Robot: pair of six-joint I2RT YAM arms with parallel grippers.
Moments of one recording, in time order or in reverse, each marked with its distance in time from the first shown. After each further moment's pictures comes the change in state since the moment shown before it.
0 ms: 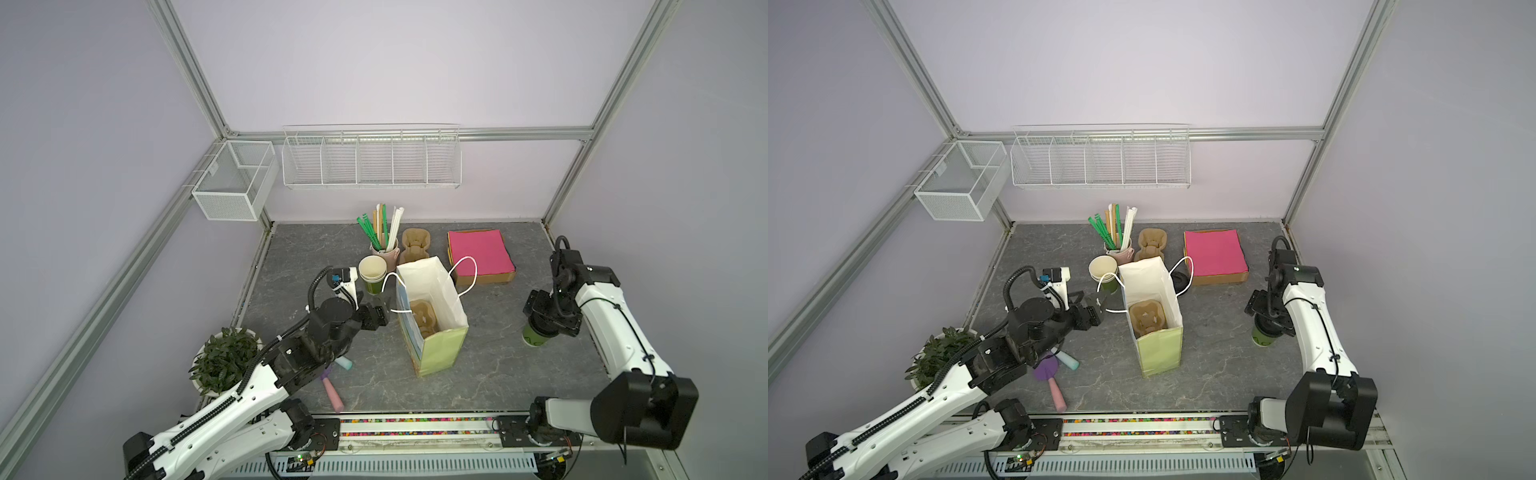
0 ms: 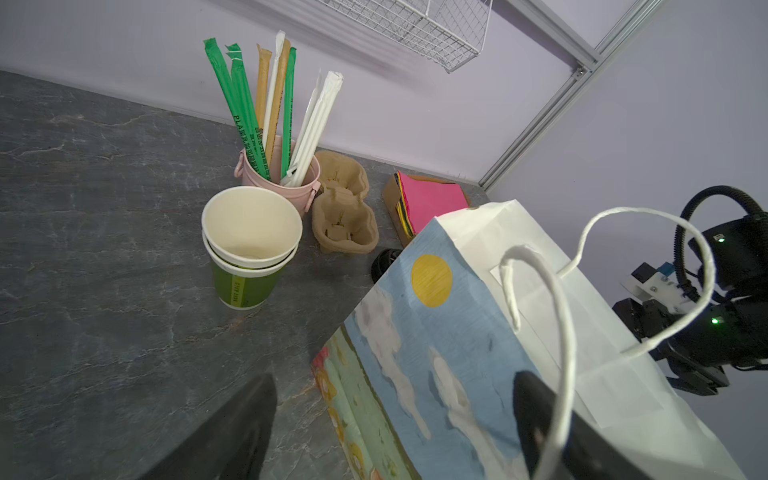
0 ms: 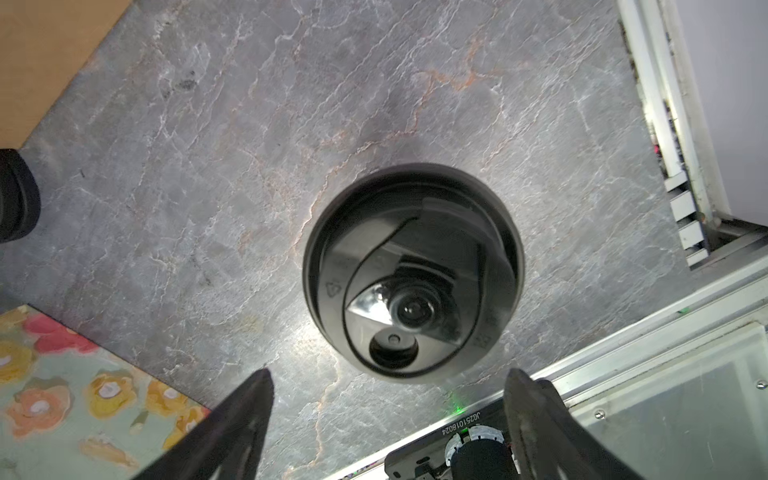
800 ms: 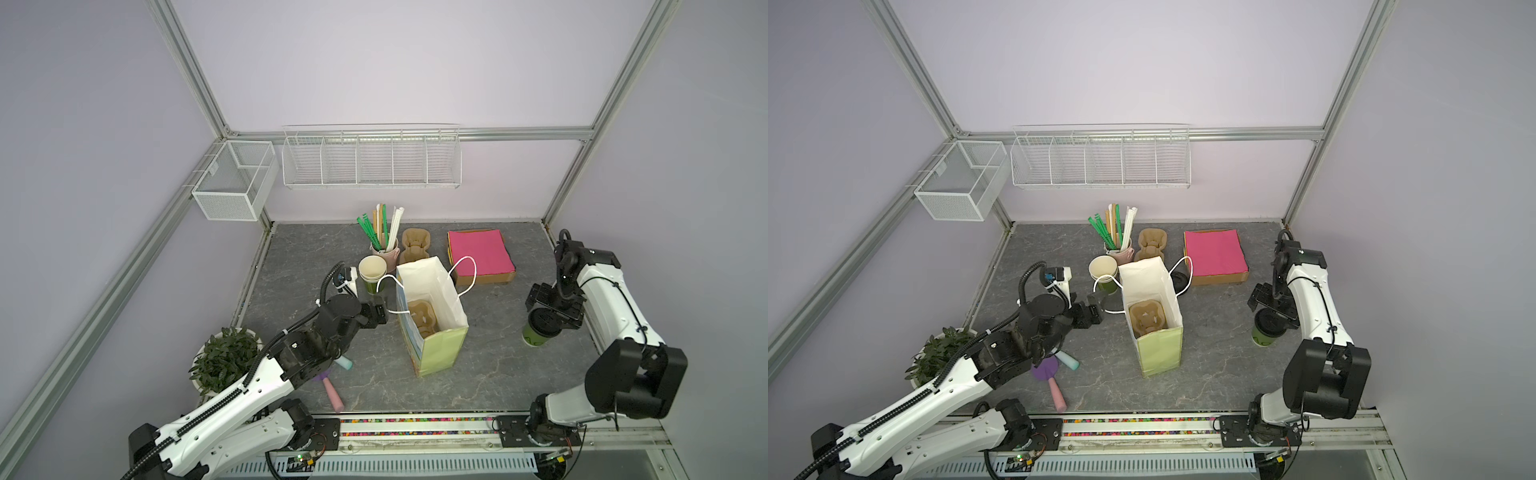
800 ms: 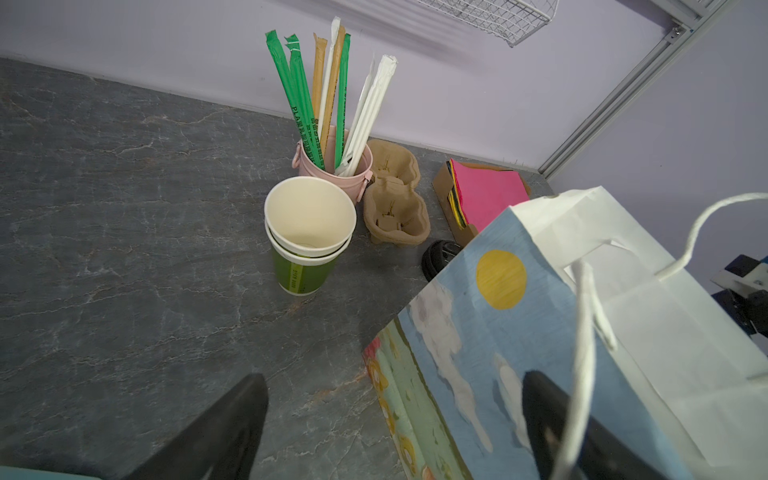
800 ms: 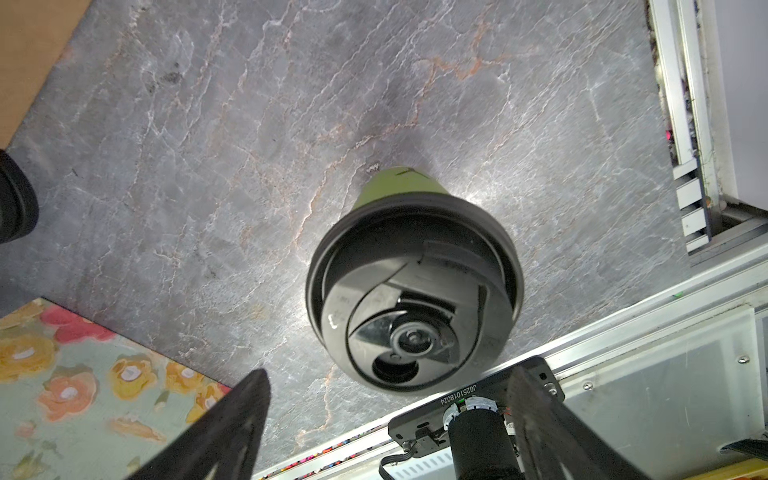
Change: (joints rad) left arm 0.000 0.034 0.026 -0.085 -0.095 0.016; right arm -0.054 0.135 0.148 -0.109 -0.037 -0.046
